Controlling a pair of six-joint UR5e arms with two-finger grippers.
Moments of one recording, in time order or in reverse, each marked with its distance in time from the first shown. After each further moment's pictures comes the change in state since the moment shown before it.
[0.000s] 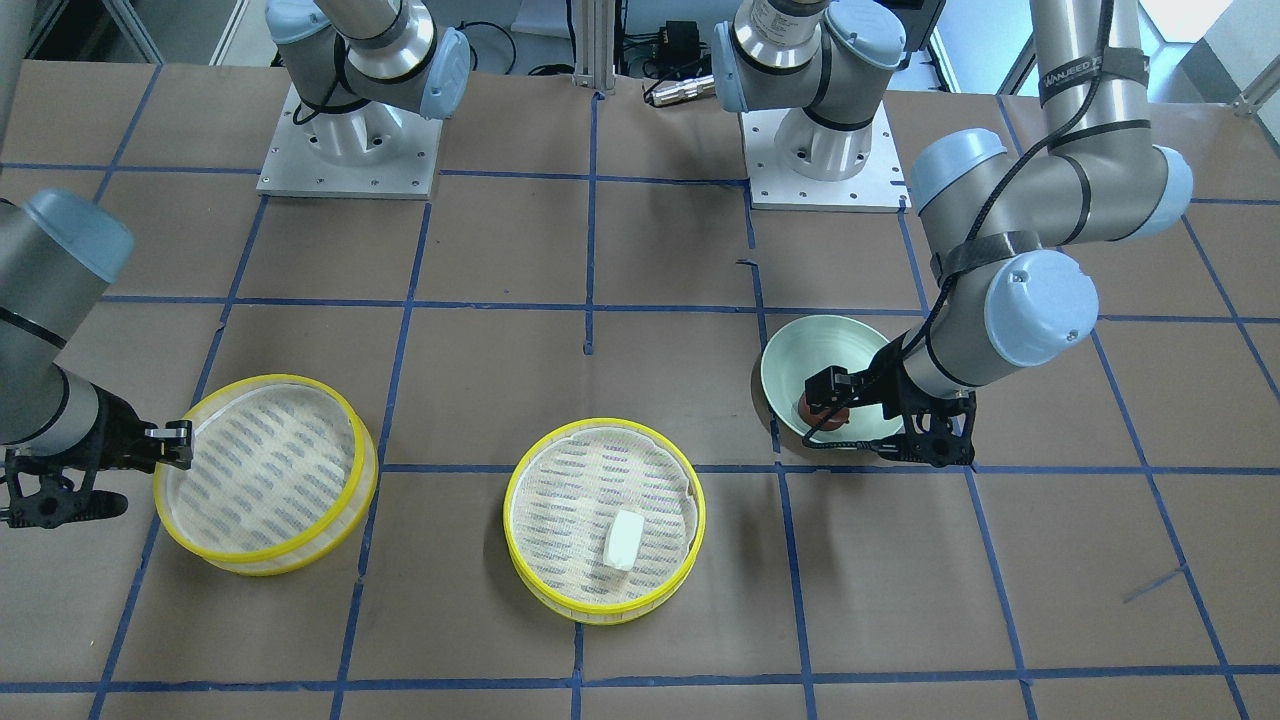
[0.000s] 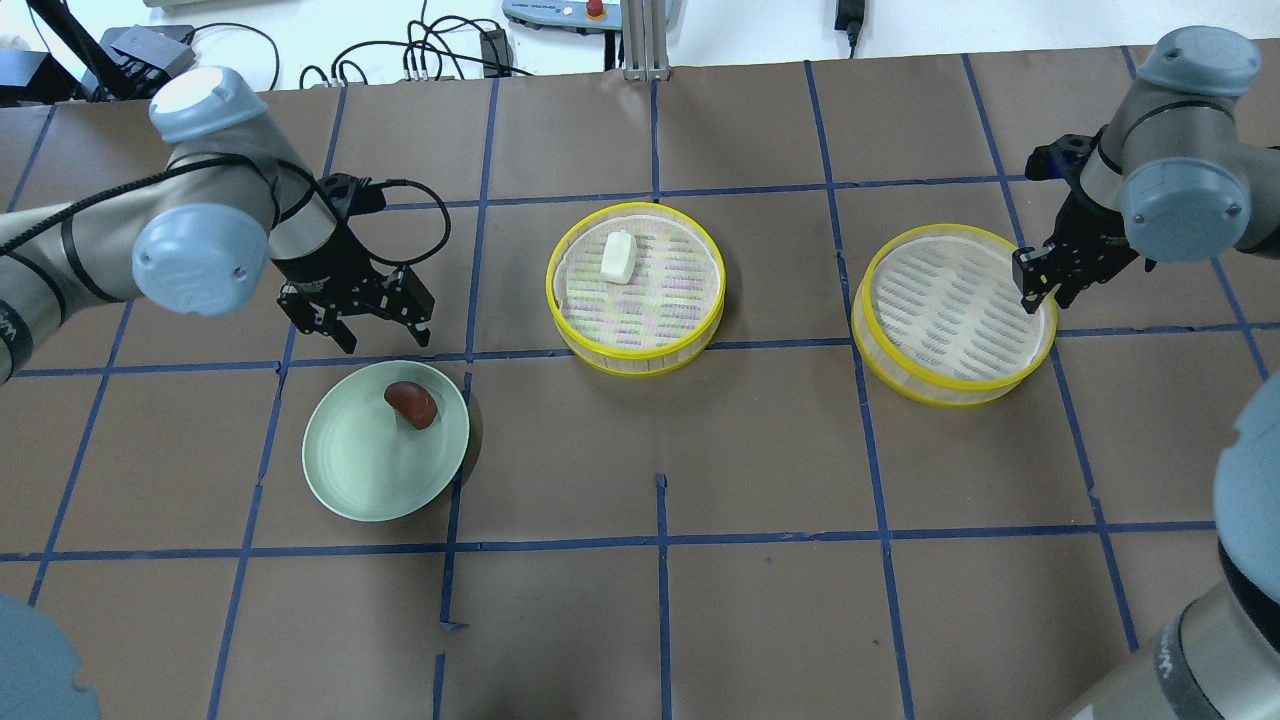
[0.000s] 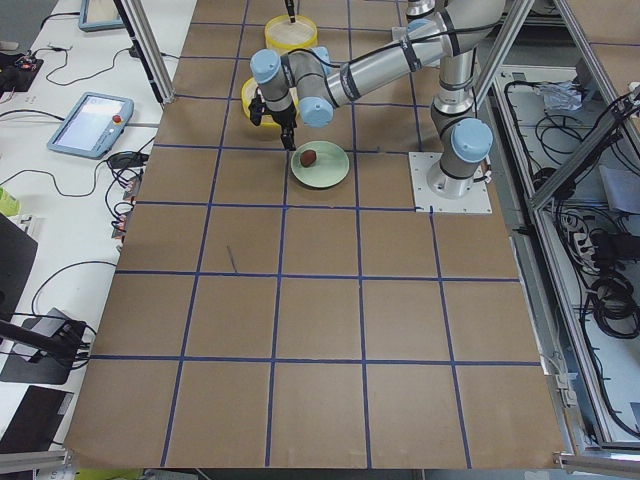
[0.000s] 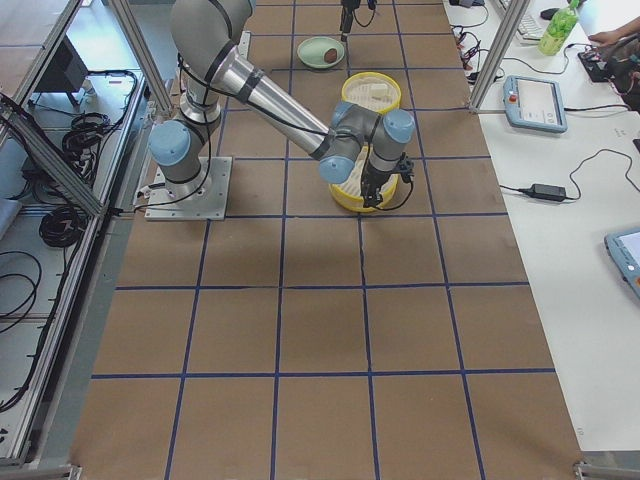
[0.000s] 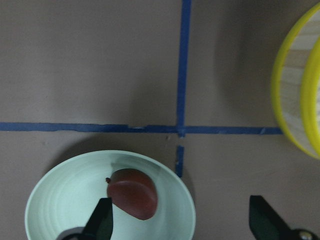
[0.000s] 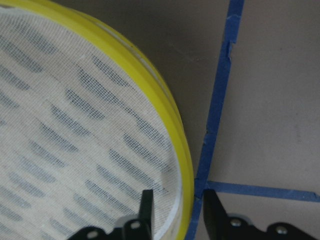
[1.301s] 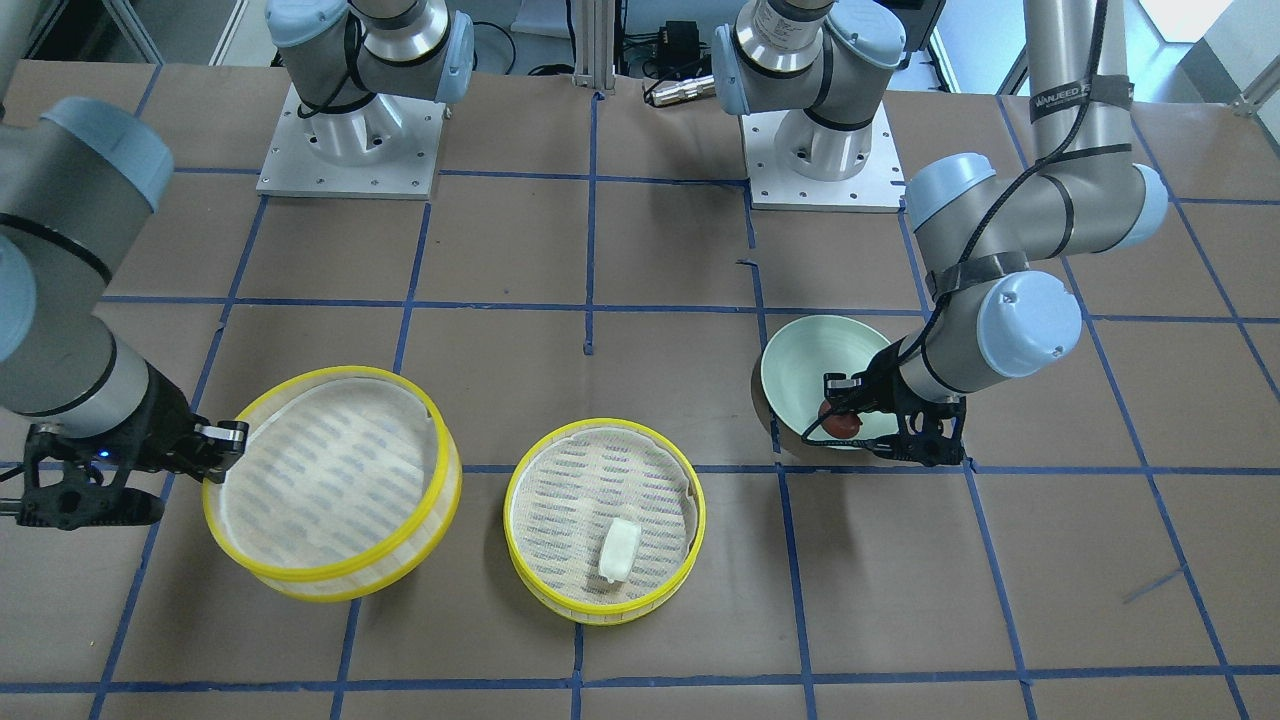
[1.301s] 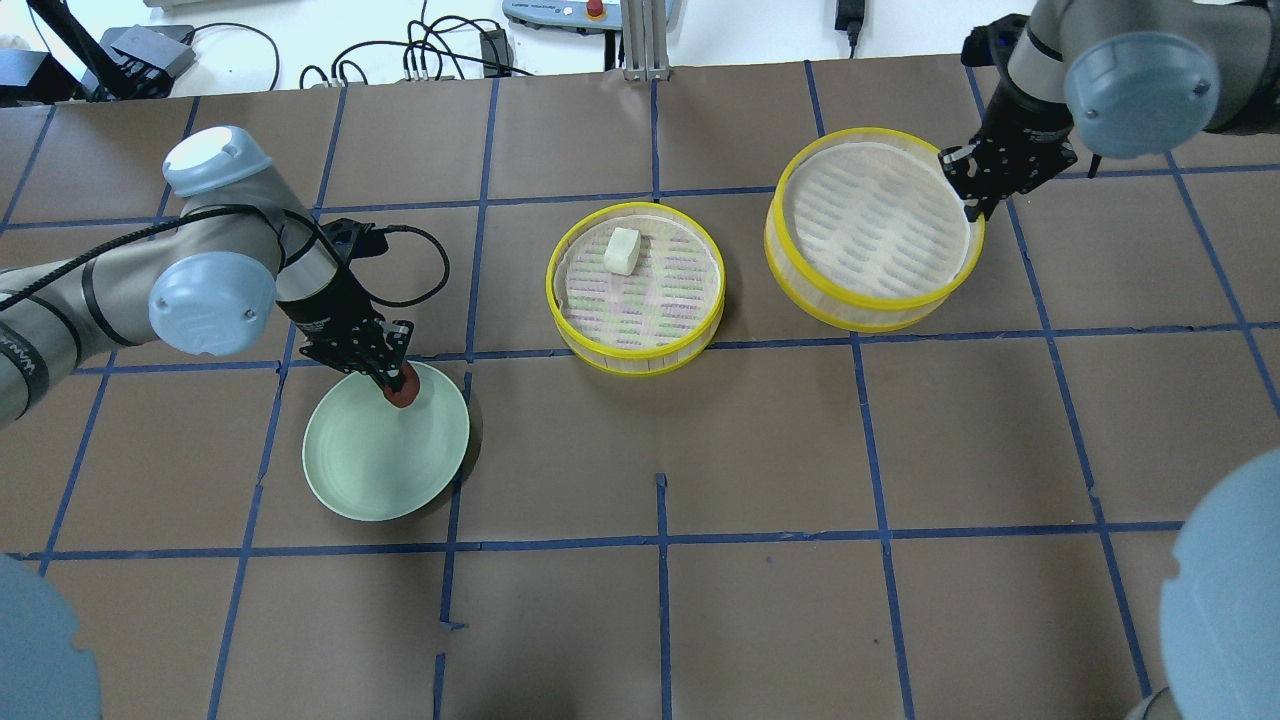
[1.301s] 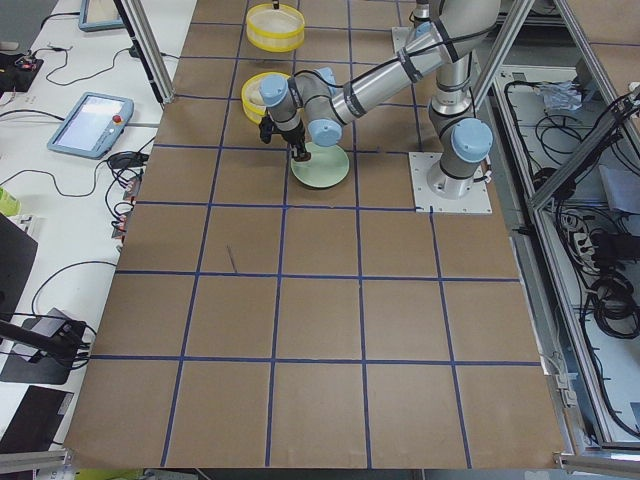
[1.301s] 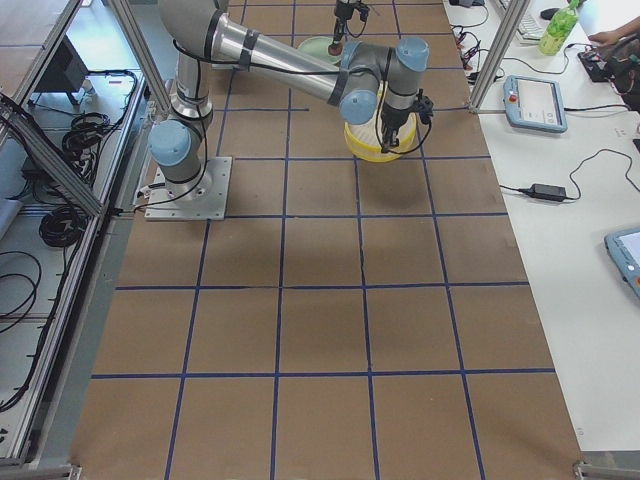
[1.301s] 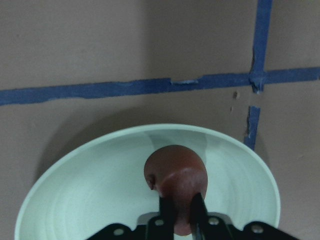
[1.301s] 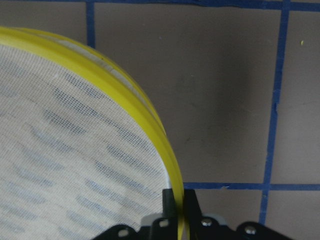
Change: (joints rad) left arm 0.021 -0.007 -0.018 0.006 -0.003 0.033; right arm 0.225 -0.074 -0.207 0.184 0.039 0.335
